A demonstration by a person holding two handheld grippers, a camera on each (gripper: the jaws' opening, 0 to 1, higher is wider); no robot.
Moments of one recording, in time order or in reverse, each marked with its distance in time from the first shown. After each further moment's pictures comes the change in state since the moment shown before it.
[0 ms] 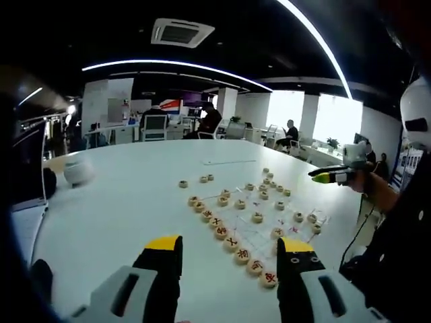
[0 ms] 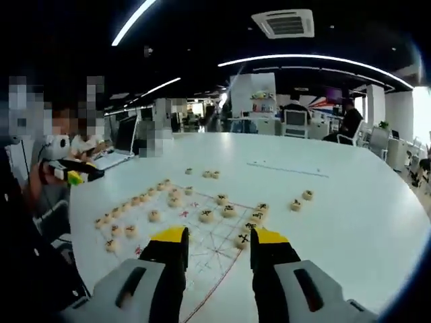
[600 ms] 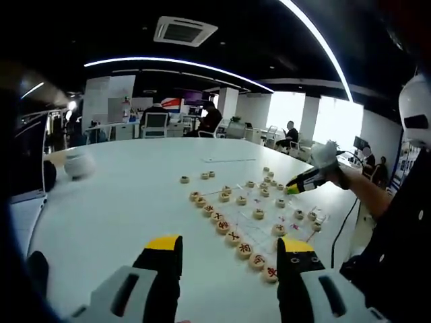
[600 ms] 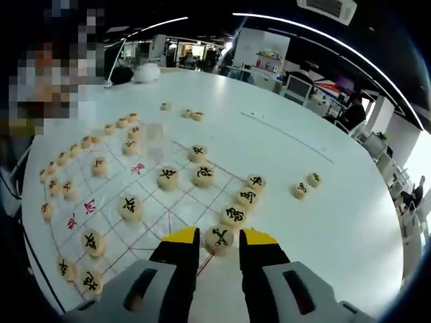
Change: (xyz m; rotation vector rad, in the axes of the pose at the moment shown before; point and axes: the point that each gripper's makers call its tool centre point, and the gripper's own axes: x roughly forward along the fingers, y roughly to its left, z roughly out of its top) left arm -0.004 0.007 -0.011 -0.026 -0.002 -0.005; right arm 0.084 -0.027 -0.052 -0.207 0.376 -0.114
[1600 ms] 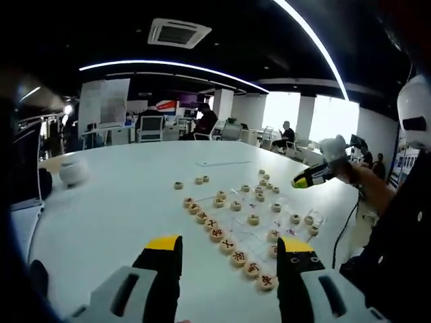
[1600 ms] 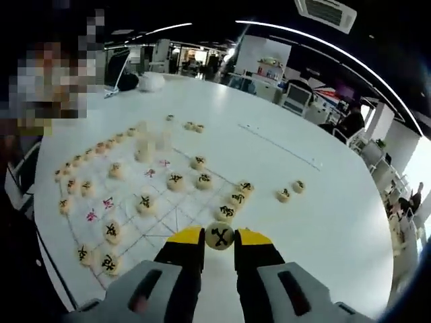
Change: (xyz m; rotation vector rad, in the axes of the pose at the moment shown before) left arm 0.005 -0.008 0.009 0.019 -0.009 -0.016; right arm -0.019 -0.012 0.006 -0.051 0.014 -0.018
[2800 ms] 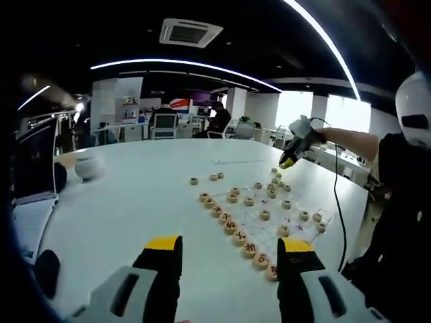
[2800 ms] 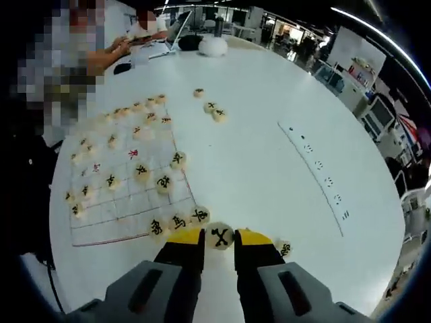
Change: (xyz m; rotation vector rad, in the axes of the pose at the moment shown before) left arm -0.017 0.013 -0.003 -0.017 0.010 0.081; right arm 0.038 -0.070 0.052 -0.343 0.121 0.438
